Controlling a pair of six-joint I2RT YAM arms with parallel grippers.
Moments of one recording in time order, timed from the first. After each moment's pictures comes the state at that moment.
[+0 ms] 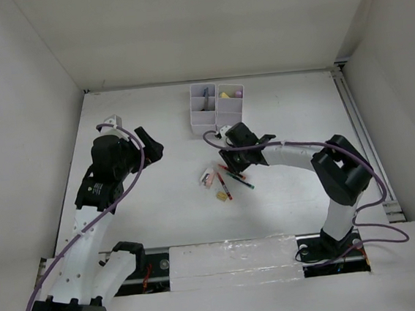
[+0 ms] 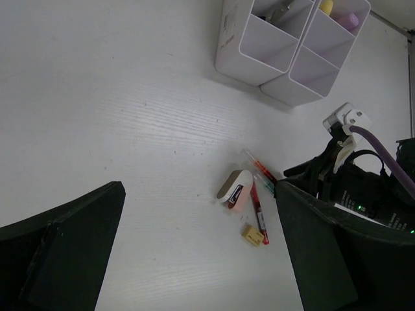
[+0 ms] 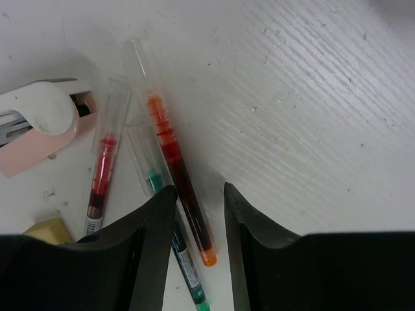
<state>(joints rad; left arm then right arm) -0.21 0.85 0.89 -0.55 0.05 -0.54 0.69 1.79 1.10 -0.27 -0.02 0.06</state>
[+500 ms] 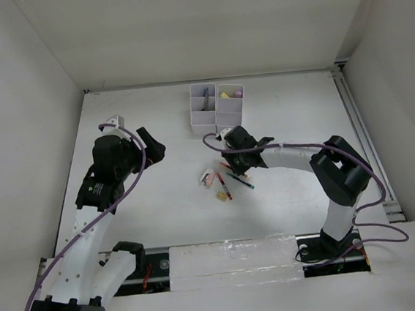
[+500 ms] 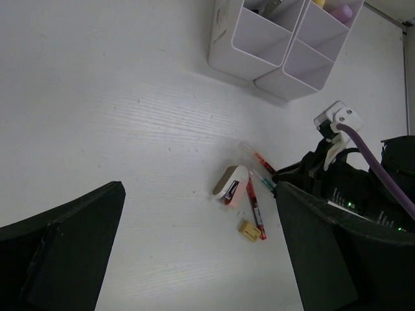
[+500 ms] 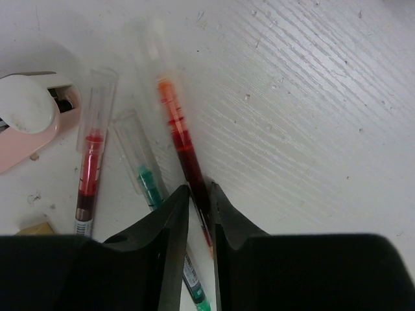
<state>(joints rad) -0.22 0.85 0.89 -0.55 0.06 -0.54 0.71 1.80 1.08 -0.28 0.05 0.08</state>
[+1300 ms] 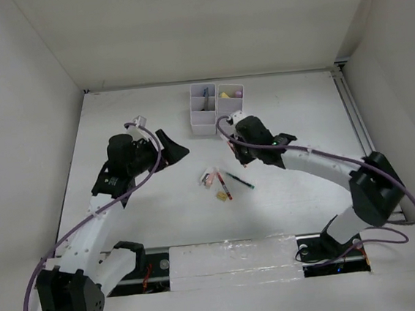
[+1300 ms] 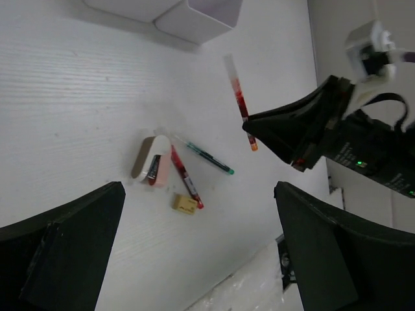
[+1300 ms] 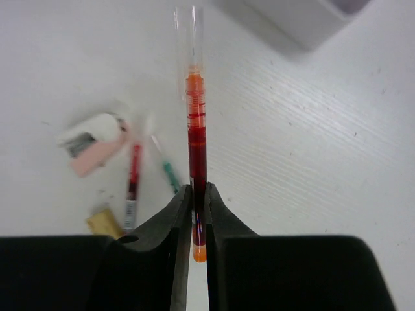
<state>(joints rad) -0.24 0.95 0.75 -0.27 0.42 -0.65 0.70 1.58 1.06 -0.32 0.14 0.18</state>
